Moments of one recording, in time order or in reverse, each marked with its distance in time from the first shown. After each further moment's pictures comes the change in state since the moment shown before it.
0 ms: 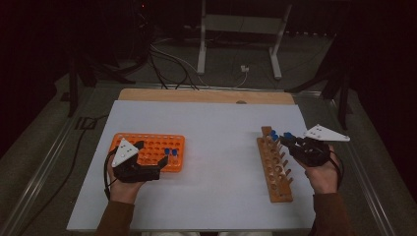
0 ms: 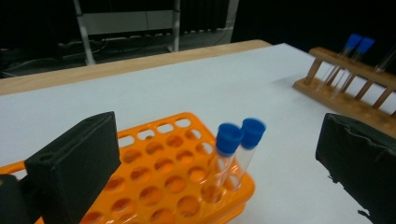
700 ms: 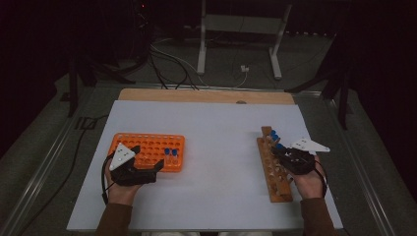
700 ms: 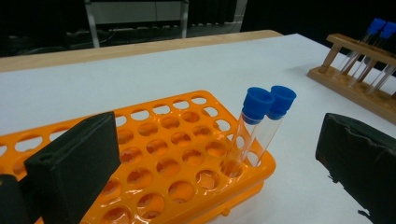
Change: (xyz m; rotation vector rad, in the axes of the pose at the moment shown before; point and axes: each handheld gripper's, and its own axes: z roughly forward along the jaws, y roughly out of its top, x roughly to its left) left arm 0.014 -0.023 0.000 0.028 0.034 -0.016; right arm 0.003 -0.052 0.041 0.047 -0.022 0.011
